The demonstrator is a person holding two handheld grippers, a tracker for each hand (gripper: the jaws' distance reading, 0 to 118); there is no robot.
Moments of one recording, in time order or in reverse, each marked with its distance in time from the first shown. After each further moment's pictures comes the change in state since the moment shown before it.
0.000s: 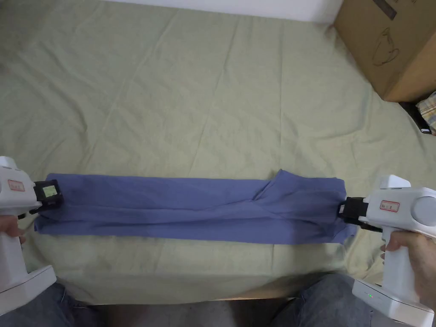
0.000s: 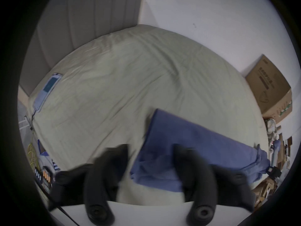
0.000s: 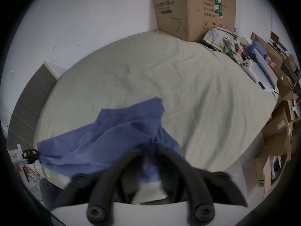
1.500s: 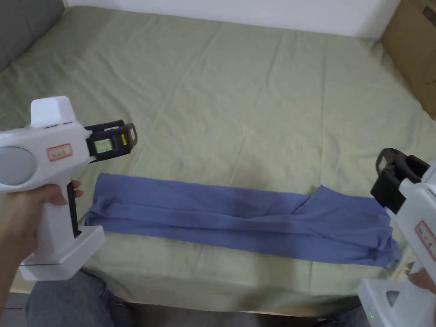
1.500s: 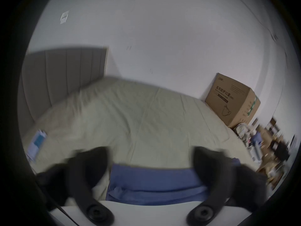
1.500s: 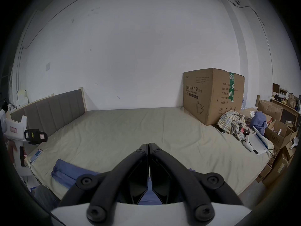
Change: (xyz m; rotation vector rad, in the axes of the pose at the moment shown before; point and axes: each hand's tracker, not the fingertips) left arm 0.010 0.040 0.075 0.320 -0.388 -0.110; right arm -0.123 -0.032 0.131 0.685 0.150 0.267
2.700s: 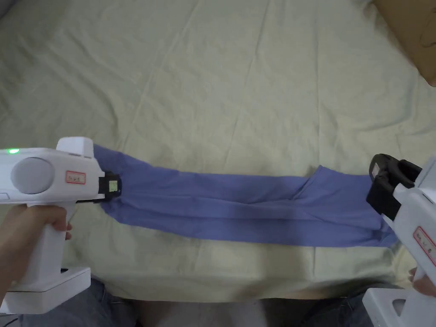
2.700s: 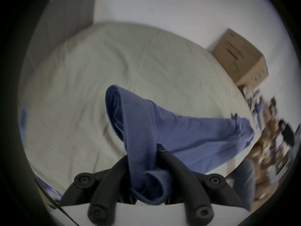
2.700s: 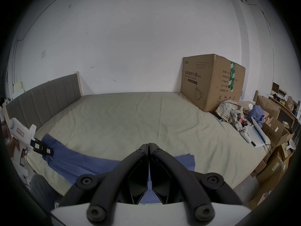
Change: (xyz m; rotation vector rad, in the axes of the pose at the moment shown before) left arm 0.046 -0.025 -0.042 -0.389 0.074 -0.253; right arm -0.015 -0.017 -0.011 -0.137 -0.021 0.027
